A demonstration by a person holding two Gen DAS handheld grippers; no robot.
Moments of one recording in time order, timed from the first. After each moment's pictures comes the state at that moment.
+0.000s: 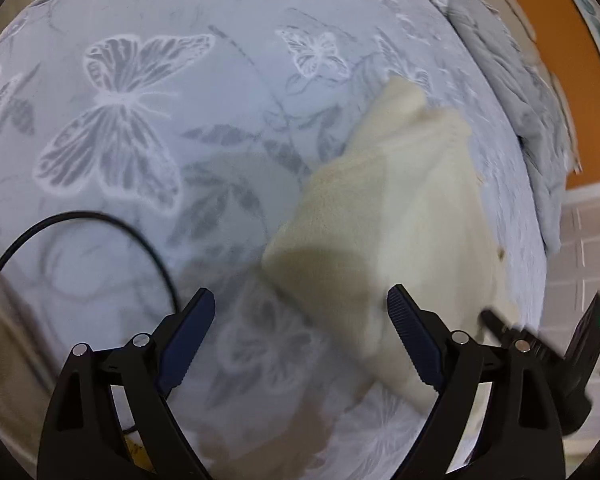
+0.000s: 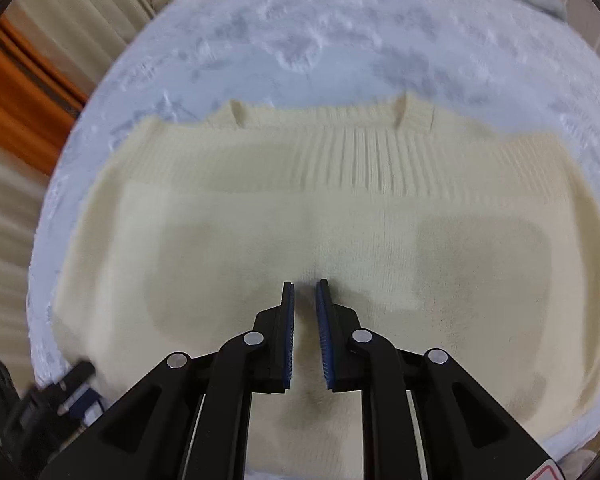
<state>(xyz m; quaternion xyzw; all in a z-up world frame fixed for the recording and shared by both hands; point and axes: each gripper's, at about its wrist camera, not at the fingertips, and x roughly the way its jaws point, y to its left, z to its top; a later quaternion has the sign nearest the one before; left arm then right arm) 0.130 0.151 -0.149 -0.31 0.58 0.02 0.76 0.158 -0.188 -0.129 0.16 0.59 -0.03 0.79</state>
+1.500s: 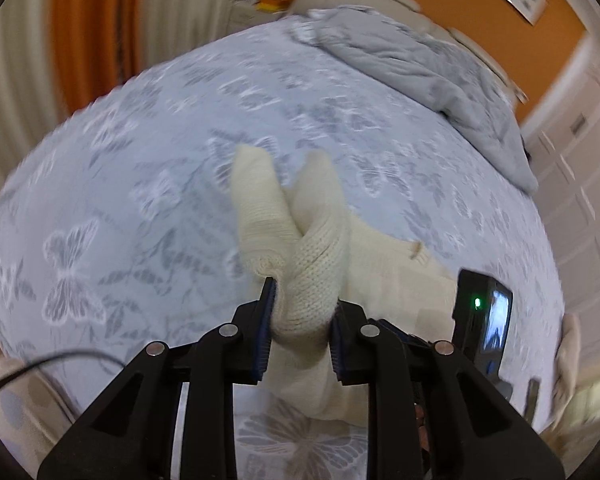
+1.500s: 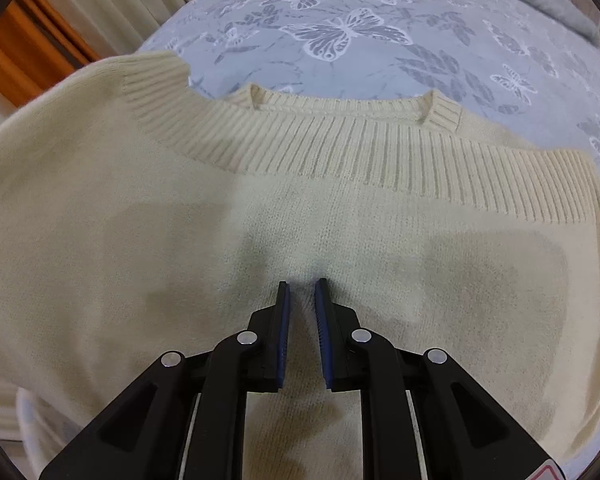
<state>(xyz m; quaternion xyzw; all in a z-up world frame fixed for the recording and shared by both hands) 0.135 0.024 -0.007 -0.11 0.46 -0.08 0.87 0.153 -0.195 -0.132 0.15 0.58 0.04 0.80</state>
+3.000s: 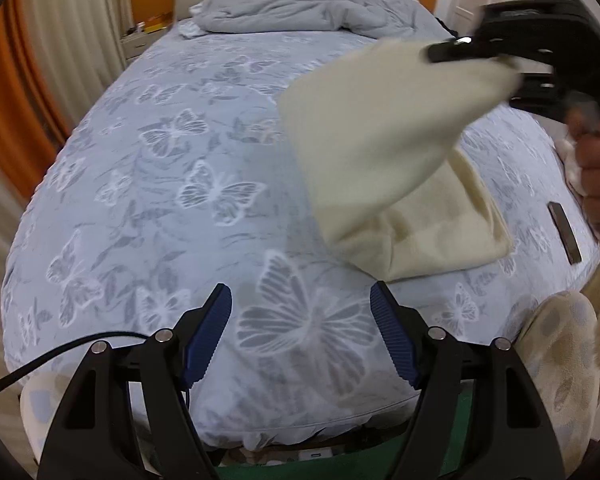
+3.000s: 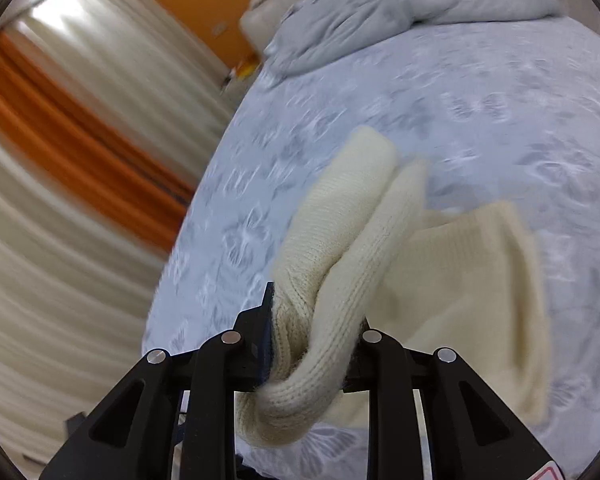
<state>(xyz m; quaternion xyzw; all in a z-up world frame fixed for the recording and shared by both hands) 0.018 -0.030 -0.034 0.08 0.48 -0.20 0.85 0.074 -0.313 0.012 0.31 0.43 0.08 0.84</state>
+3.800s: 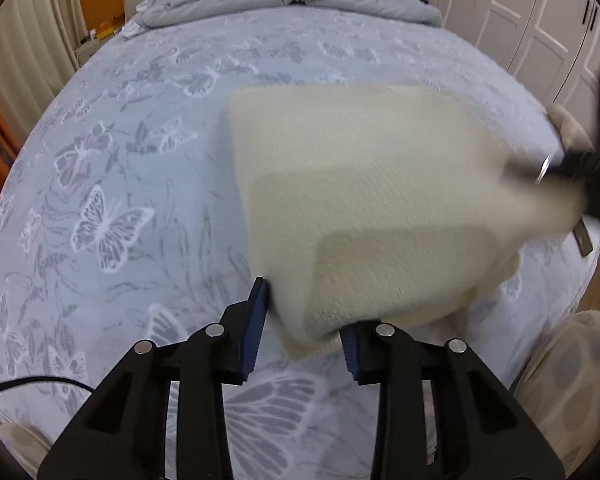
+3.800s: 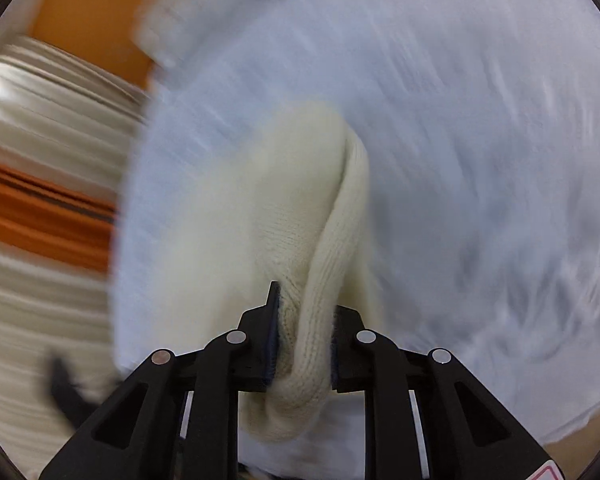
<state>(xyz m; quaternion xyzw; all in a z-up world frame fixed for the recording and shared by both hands) 0.055 -0.138 -0.096 0.12 0.50 -0.23 0.83 -0.001 -0.426 -0.137 0.39 0.54 -0.02 0.75</state>
